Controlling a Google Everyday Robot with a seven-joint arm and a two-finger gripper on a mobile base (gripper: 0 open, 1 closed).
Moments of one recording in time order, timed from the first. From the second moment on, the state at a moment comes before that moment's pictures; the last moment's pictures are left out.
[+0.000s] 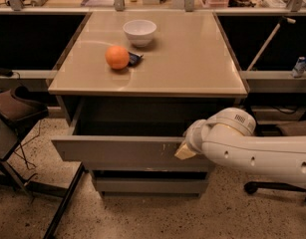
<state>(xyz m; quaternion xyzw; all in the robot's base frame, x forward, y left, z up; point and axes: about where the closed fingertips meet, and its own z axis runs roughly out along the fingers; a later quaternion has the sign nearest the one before) 0.577 -0.130 0.643 -0.49 0.81 -0.09 0.32</state>
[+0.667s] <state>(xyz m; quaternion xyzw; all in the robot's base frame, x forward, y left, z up) 0.565 -0.129 0.643 -0.49 0.81 -0.09 0.32</state>
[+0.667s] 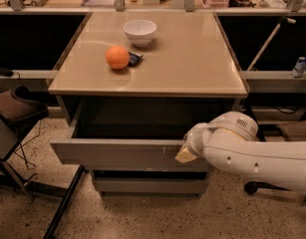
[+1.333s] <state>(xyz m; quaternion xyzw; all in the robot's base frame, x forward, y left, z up) 0.556 -0.131 0.645 -0.50 0.80 -0.09 0.32</state>
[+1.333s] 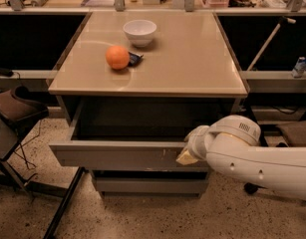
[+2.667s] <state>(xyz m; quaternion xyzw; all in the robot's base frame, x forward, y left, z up) 0.535 -0.131 0.646 -0.50 0.80 -0.08 0.32</state>
